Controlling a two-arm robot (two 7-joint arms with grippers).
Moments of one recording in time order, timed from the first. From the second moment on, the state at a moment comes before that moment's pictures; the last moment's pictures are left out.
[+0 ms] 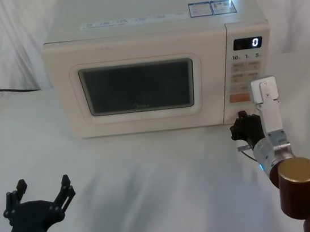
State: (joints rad) left arm 0.27 0.24 0.04 -1.85 -0.25 -0.02 -0.02; right arm 0.35 -0.09 -0.08 -1.16 -0.13 0.12 -0.04
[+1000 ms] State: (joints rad) left arm 0.27 0.24 0.04 -1.85 -0.25 -0.02 -0.02; right arm 0.37 -0.10 -0.07 -1.13 -0.15 0.11 -0.05
